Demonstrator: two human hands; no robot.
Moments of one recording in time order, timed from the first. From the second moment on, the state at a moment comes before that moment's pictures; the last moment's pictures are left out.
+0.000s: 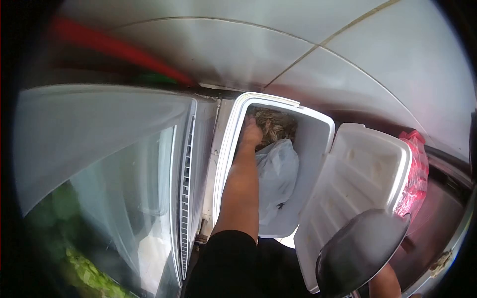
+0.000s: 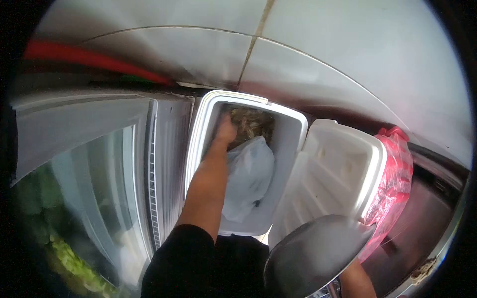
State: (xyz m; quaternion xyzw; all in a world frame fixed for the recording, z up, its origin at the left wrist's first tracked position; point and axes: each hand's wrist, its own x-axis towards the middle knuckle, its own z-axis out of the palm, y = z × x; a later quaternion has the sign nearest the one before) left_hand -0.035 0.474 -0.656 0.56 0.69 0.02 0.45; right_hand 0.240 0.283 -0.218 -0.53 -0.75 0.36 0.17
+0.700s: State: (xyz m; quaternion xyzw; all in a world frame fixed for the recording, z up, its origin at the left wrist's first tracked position) left_hand -0.026 0.449 -0.573 0.61 0.69 -0.15 0.37; right_hand 0.239 0.278 -0.223 -0.54 -0.74 0.37 0.17
